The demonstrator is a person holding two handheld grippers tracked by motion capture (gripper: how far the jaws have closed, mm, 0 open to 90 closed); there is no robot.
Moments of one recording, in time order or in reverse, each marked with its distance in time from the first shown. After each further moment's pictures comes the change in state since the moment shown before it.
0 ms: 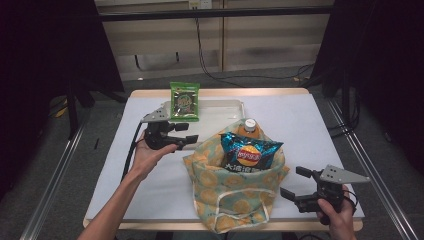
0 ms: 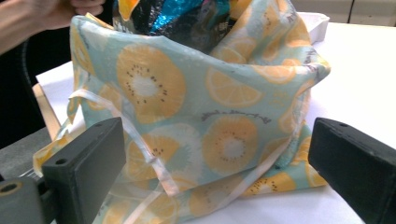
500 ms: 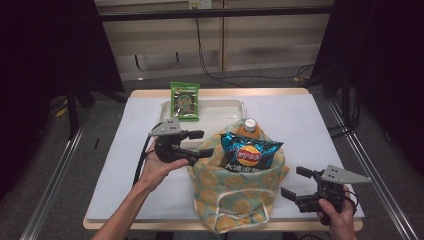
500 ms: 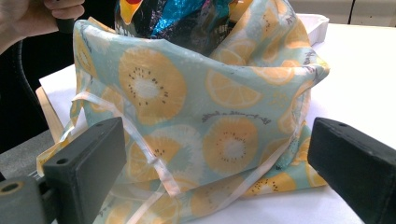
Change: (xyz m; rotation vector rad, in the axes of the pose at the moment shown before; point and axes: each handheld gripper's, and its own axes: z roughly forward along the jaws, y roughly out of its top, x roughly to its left) left arm -0.053 0.012 0.012 -0.079 -0.127 0.056; right arm 0.000 0.000 -0.002 -0.010 0.004 0.012
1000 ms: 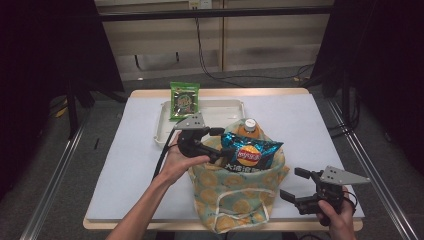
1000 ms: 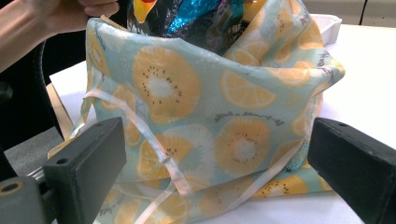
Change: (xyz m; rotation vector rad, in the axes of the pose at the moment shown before) left arm 0.000 0.015 0.052 0.018 -0.073 0.009; right arm 0.003 0.000 0.001 0.004 0.033 -0.017
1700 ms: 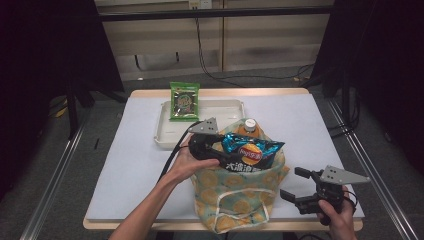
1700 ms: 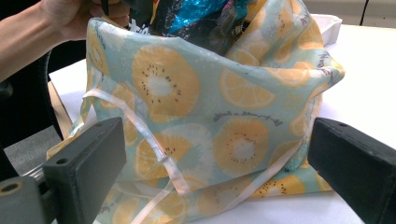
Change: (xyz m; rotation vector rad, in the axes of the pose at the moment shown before) left arm -0.001 -0.008 0.022 0.074 -0.108 0.055; right arm -0.001 0.000 0.000 0.005 0.000 -0.003
